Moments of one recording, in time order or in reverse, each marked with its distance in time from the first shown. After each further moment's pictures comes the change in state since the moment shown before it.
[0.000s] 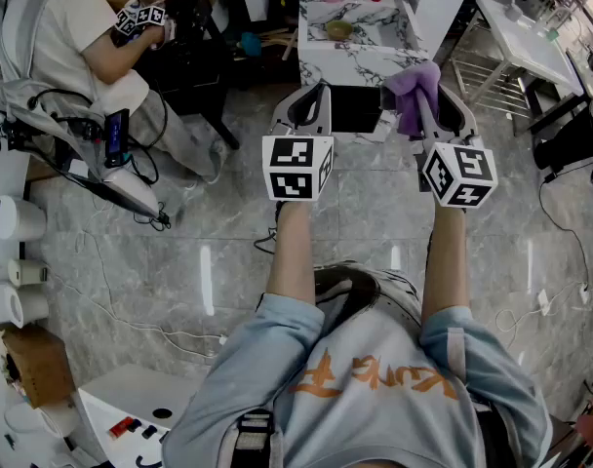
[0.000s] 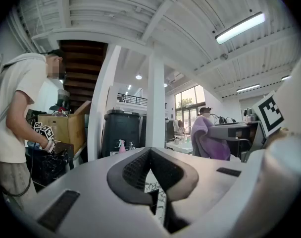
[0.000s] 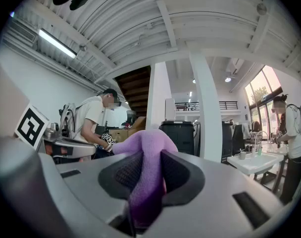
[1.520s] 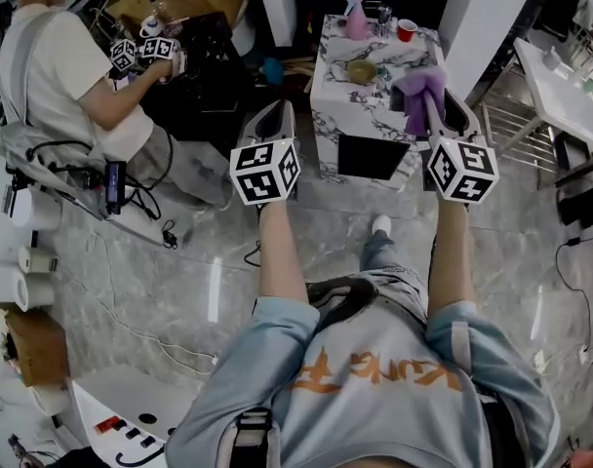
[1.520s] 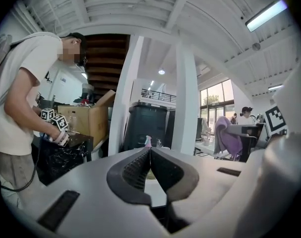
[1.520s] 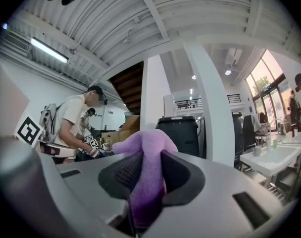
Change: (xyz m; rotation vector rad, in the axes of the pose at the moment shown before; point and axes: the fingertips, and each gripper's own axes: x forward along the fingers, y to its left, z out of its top) left arm 0.119 0.137 -0.023 -0.111 0.072 0.271; right arm 0.184 -0.096 -0.021 0.079 -0.011 0.063
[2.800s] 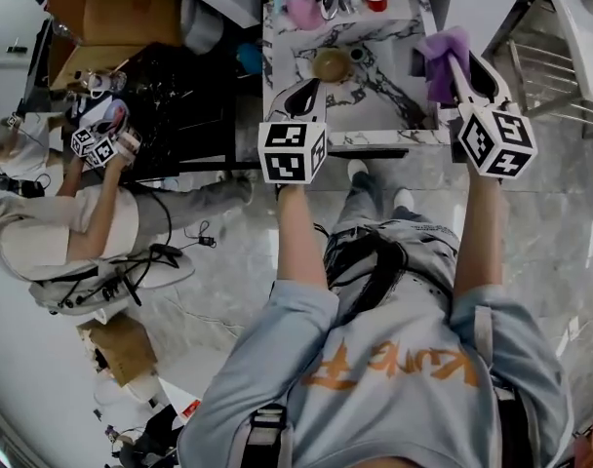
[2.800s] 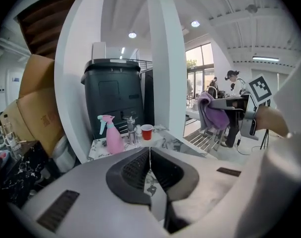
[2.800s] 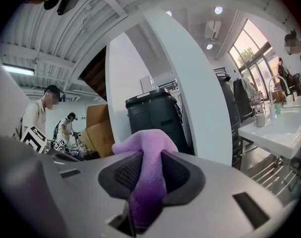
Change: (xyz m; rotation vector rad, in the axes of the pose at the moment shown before) left arm 0.333 -0.121 -0.062 0.256 0.372 -0.212; right arm 0.198 -0.260 -0.096 0.242 0.143 -0.055
